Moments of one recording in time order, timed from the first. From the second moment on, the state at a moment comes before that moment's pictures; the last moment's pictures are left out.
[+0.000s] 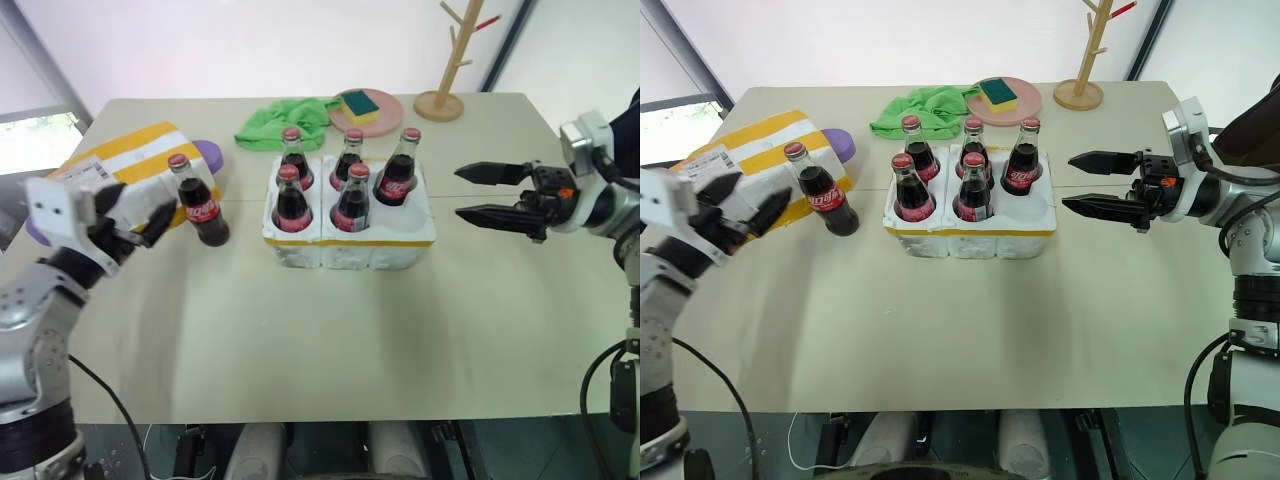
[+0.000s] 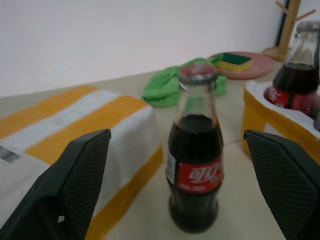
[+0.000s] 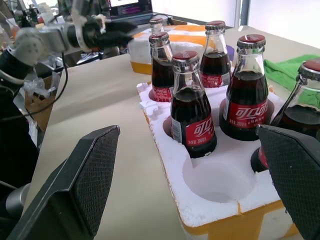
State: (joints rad) left arm -0.16 0.55 0.48 -0.35 -0.48 0.57 -0.52; right arm -0.69 -0.91 -0.17 0.25 0.63 0.56 1.46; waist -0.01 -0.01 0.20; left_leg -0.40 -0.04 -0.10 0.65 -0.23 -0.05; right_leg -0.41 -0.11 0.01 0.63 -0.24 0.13
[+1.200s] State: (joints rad) left arm -0.37 0.50 0.25 0.13 -0.35 0.32 -0.55; right arm -0.68 -0.89 -0.18 0.19 0.67 0.59 1.40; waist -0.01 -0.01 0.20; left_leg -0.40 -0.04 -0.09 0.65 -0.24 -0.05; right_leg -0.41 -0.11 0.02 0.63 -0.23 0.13
